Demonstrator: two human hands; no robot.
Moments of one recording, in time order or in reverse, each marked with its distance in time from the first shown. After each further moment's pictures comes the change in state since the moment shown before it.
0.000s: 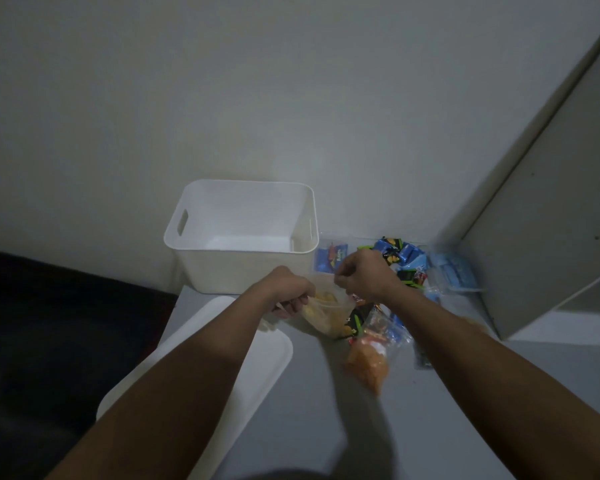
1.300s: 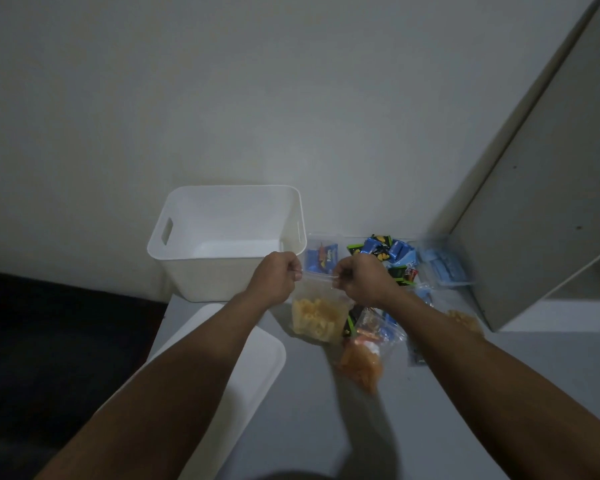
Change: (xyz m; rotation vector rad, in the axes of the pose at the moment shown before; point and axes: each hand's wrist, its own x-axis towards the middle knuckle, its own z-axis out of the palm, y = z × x) left_hand 0.018 0.007 0.001 0.228 0.329 0.509; right_hand -0.006 0.015 -0.003 -0.001 0.022 -0.004
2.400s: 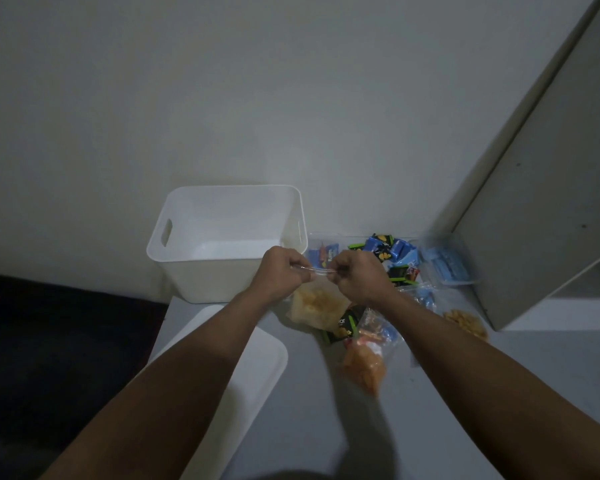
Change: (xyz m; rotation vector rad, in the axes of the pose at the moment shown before) left_hand 0.001 0.011 -0.005 -0.148 0.030 0.057; right_hand 0.009 -0.007 0.010 0.001 0.160 -0.042
